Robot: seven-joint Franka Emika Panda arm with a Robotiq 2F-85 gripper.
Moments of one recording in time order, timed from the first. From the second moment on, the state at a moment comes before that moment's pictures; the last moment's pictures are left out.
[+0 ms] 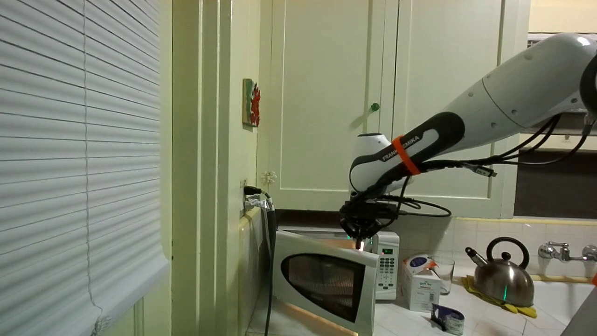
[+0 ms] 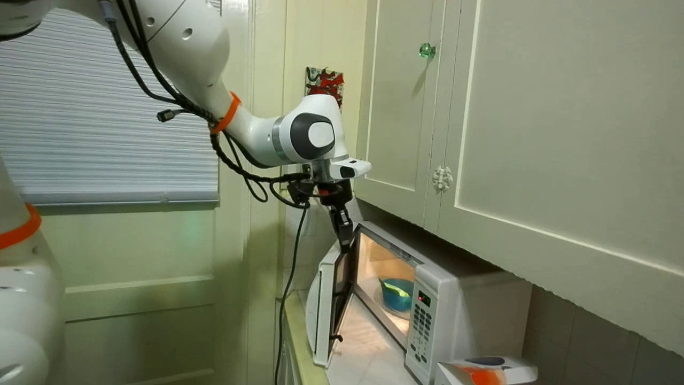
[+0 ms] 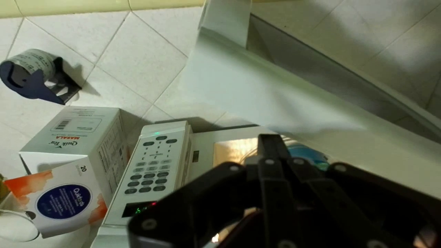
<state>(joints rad) -0.02 -0.26 0.13 -2.34 -0.15 2.31 0.70</state>
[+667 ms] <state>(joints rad) -0.02 -0.29 0.12 -2.33 -0.09 2.24 0.65</state>
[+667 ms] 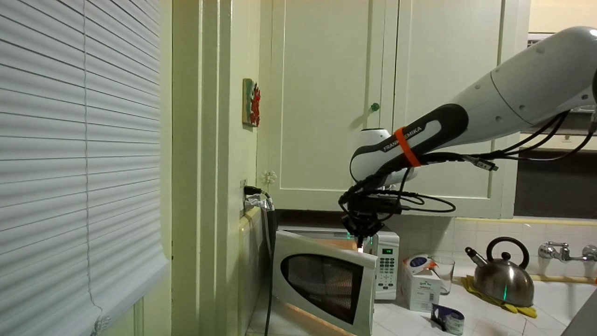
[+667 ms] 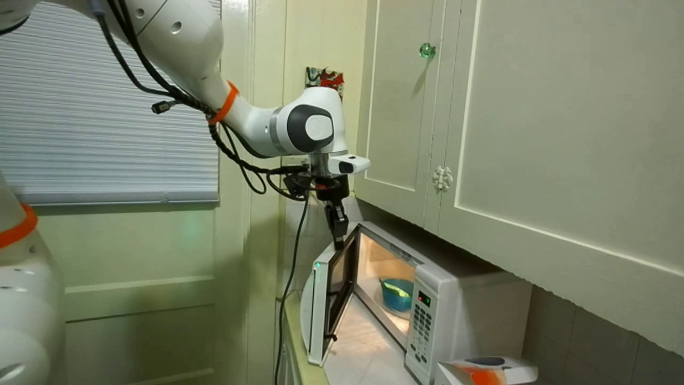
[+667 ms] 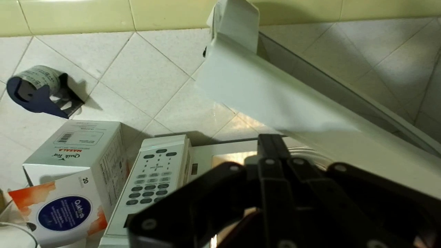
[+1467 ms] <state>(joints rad) -0.01 -0.25 0.13 -2.35 -0.11 2.29 0.65</state>
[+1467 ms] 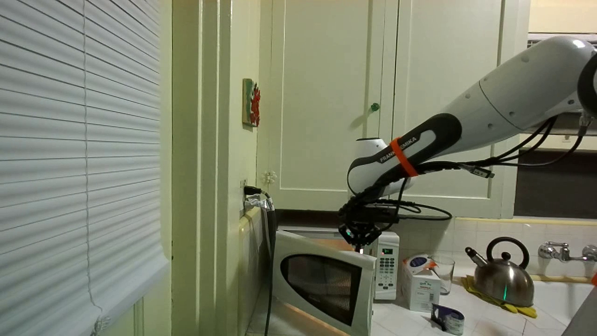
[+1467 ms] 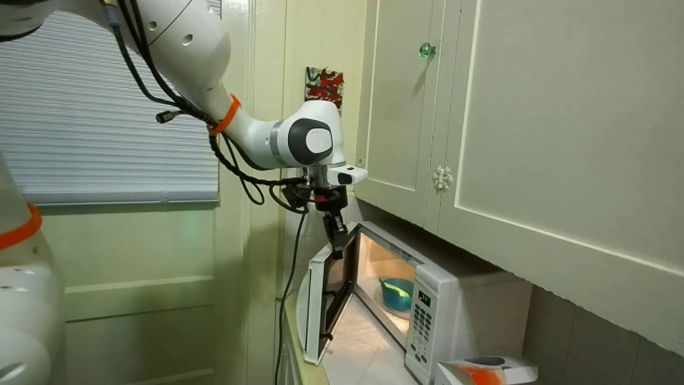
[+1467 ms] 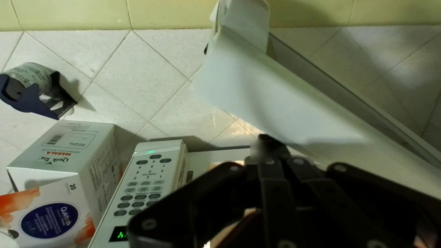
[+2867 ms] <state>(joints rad) 0.21 -0.23 0.24 -2.35 0.20 2.30 0.41</state>
